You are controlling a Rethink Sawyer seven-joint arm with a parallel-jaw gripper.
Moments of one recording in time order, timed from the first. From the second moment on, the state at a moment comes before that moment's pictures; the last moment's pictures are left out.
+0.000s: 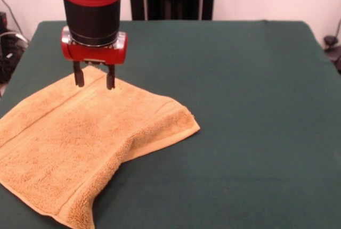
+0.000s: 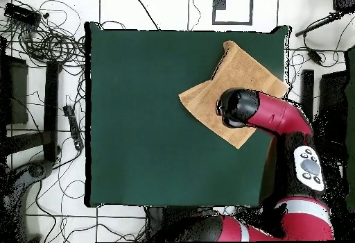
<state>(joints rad) -0.34 -0.43 -0.09 1.36 -0.10 0.68 1.44</state>
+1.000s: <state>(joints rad) -0.36 -0.35 -0.09 1.29 -0.10 0.65 1.44</state>
